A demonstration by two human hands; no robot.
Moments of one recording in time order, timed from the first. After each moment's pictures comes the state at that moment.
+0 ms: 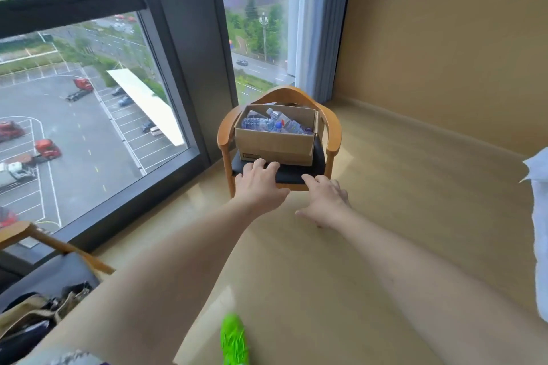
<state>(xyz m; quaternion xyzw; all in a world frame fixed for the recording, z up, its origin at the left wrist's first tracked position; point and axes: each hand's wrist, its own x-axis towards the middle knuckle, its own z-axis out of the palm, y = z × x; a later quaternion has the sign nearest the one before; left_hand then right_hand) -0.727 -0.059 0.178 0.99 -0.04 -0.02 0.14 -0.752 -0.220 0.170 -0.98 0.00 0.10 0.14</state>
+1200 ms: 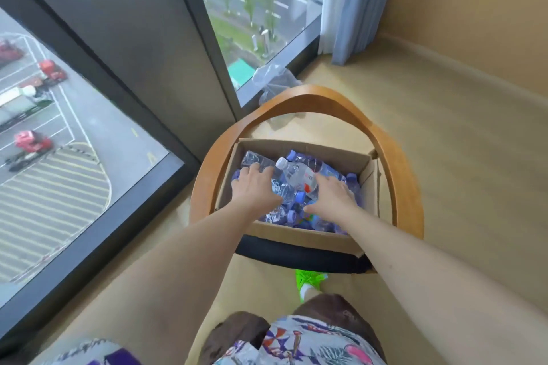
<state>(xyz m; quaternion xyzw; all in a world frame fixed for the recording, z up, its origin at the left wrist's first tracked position) -0.091 -0.027 0.030 0.96 0.02 -0.25 0.09 -0.102 -0.210 0.008 -0.94 0.04 0.29 0.19</state>
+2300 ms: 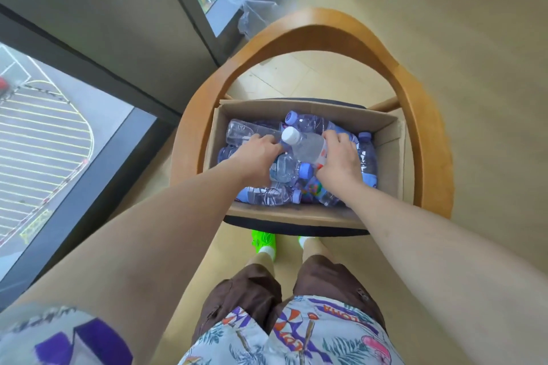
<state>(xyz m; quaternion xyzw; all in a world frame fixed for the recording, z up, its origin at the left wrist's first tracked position) -0.008 -0.006 -0.054 0.90 -0.27 -0.35 0.01 -0.057 -0.204 -0.091 -0.95 0.12 0.18 0.24</state>
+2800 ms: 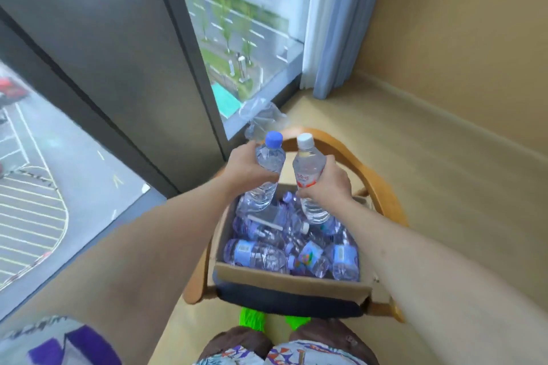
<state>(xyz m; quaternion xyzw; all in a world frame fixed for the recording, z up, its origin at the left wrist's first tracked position) 0.032 0.013 0.102 0.91 0.02 -0.13 0.38 -0.003 -0.187 0.077 -0.91 0.16 0.11 0.36</state>
